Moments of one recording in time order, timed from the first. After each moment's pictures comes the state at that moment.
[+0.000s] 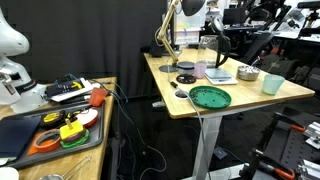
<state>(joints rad) -0.28 -0.62 -0.23 -2.66 0.21 2.38 0.23</state>
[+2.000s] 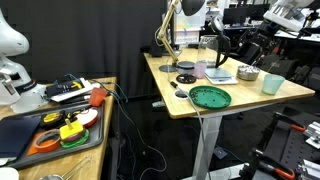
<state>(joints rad) -0.29 -0.11 -0.40 -2.52 0.60 2.33 0.04</state>
